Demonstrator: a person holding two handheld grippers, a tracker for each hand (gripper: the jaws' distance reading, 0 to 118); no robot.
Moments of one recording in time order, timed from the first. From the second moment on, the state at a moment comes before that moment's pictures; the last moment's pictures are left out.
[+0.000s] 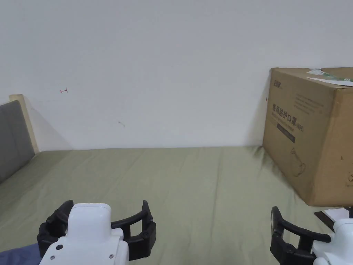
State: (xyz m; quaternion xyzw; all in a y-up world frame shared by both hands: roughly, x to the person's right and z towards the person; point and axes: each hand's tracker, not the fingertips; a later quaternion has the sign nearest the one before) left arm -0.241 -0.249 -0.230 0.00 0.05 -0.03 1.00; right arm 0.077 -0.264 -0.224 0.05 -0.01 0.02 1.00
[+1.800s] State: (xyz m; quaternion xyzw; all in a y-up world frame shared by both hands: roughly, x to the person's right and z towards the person) left arm -0.440 -0.273 -0.091 -0.08 0.35 -0.01 0.93; right arm -0.142 -0.265 -0.247 0.00 0.28 0.02 0.96
